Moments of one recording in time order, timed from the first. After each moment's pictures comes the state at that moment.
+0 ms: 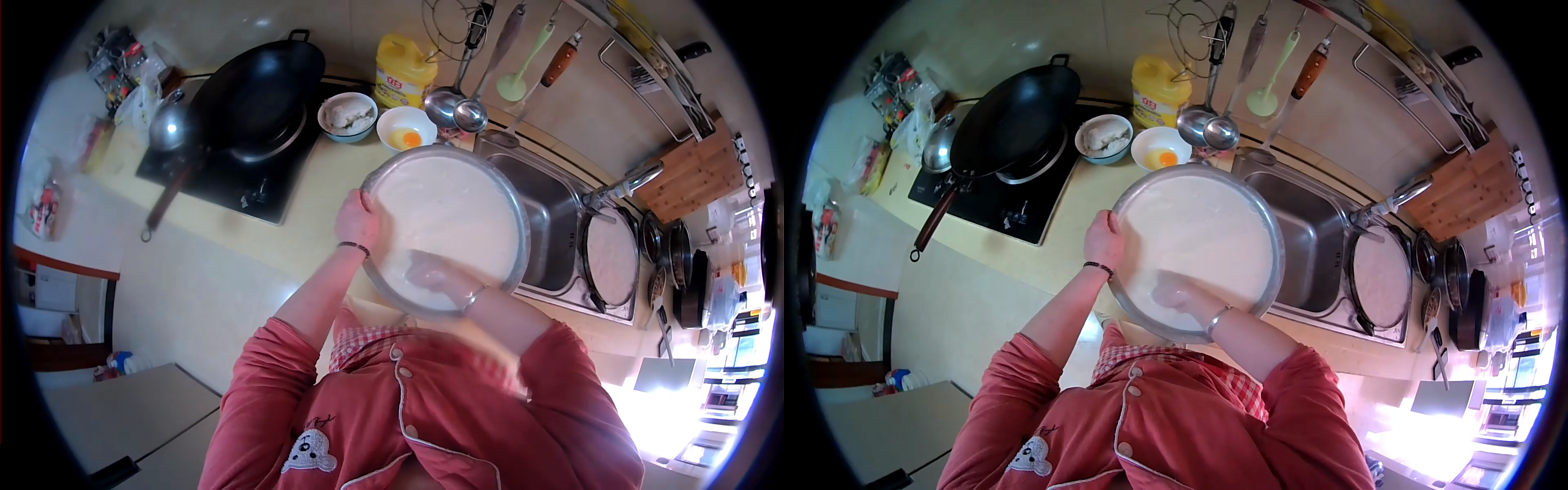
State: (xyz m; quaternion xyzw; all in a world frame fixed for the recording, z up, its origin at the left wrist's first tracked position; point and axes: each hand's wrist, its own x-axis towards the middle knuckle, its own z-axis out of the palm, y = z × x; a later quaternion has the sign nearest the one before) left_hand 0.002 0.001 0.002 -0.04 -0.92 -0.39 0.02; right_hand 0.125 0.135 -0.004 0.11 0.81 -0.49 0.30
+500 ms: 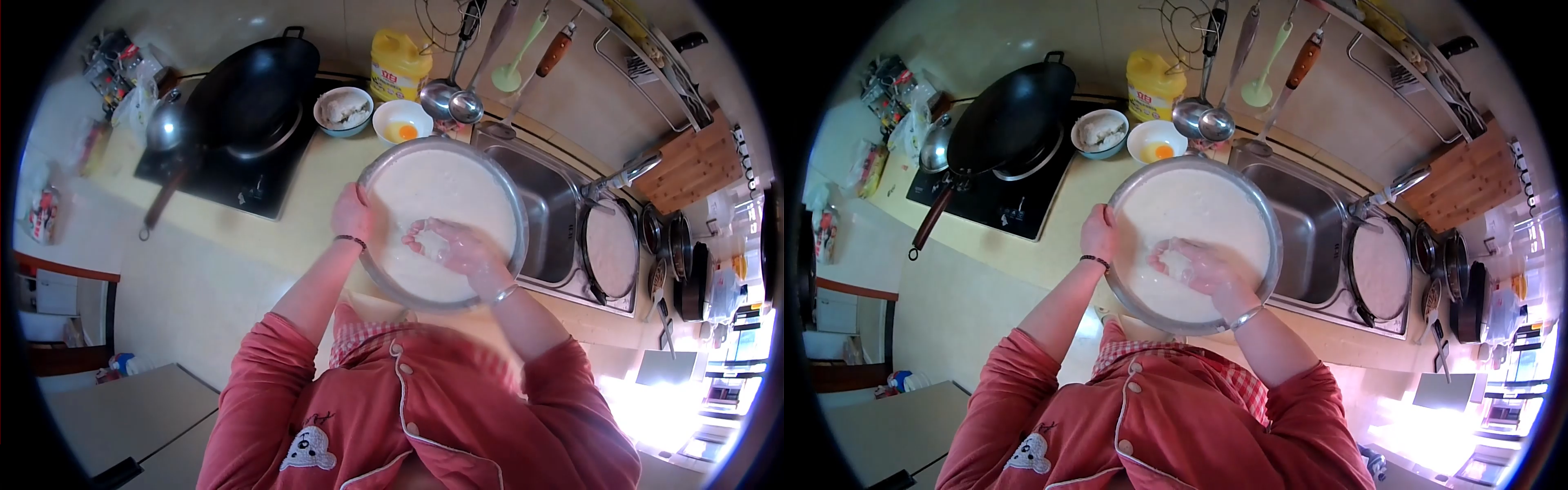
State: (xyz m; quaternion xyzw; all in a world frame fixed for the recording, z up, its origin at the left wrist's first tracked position) left_hand 0.000 -0.001 -0.004 -0.06 -0.92 -0.39 0.04; right_hand 0.122 0.163 0.032 0.09 0.32 -0.93 0.17
